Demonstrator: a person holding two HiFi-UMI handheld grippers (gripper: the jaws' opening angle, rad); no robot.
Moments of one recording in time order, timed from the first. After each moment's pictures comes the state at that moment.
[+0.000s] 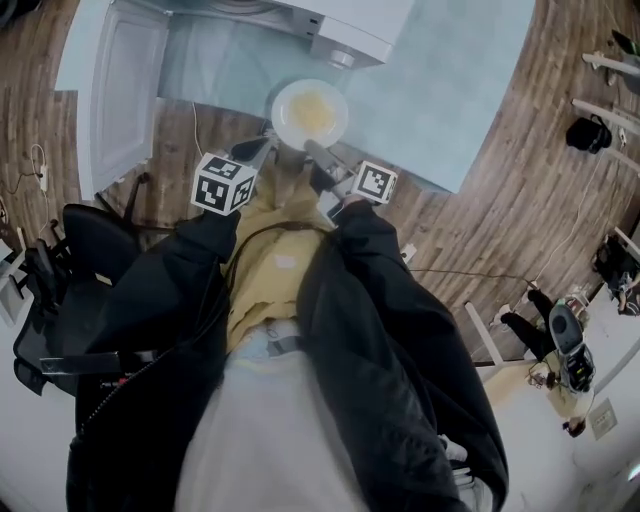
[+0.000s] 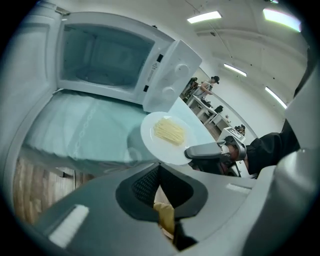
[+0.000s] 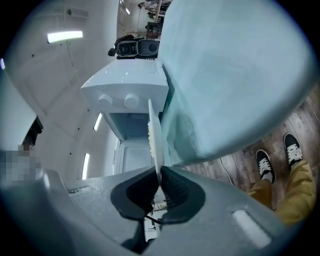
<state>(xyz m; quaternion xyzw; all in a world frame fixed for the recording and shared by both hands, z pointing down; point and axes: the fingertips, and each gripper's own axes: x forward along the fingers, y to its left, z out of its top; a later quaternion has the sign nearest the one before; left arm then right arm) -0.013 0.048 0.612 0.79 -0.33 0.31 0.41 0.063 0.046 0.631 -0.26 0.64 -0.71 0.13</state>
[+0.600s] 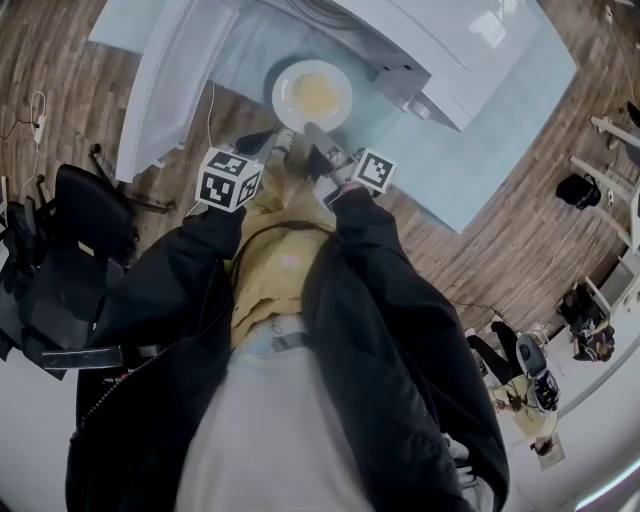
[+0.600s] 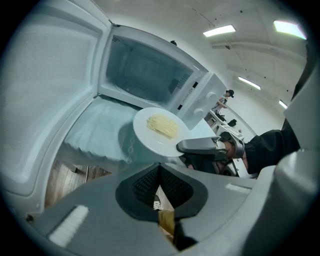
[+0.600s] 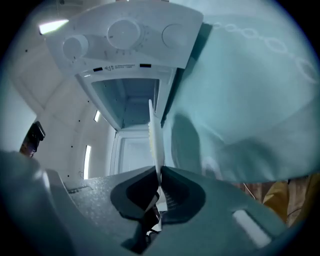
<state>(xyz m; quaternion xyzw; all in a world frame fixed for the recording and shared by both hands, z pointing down) -0.113 0.016 0.603 0.76 -0.42 0.26 0.42 -0.054 -0.018 0.623 -0.21 0.66 -0.71 0.09</state>
